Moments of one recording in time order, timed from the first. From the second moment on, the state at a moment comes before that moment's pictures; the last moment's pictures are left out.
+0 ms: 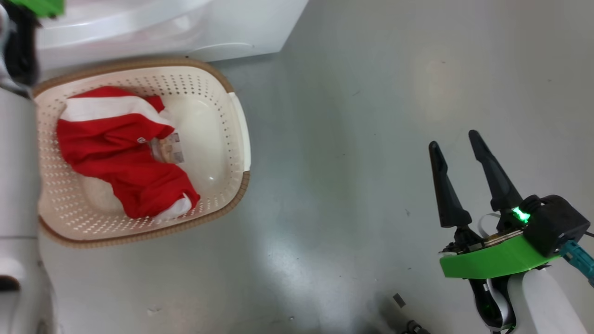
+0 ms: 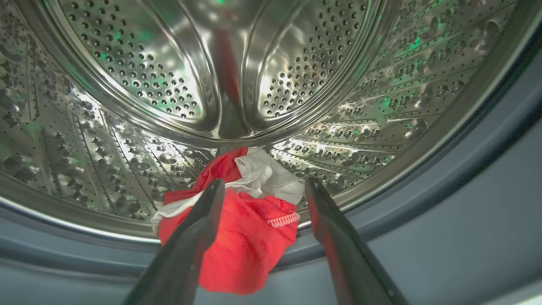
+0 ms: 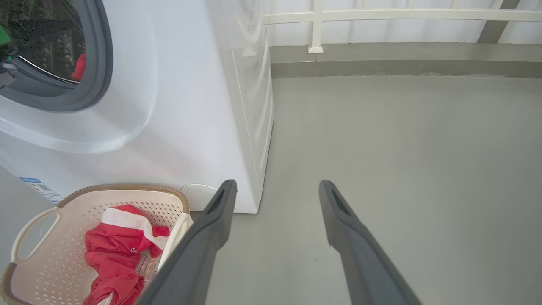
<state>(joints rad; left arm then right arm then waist) -1.29 0.18 -0.01 0.86 -0.36 -0.08 -0.11 -0.19 -0.04 0.06 0.02 0.28 0.12 -0.26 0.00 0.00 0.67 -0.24</state>
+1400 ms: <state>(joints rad) -1.40 0.34 -0.16 1.25 -0.27 0.00 0.10 -0.18 -0.04 0.14 0.06 0.31 0.12 -0.26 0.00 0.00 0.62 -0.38</state>
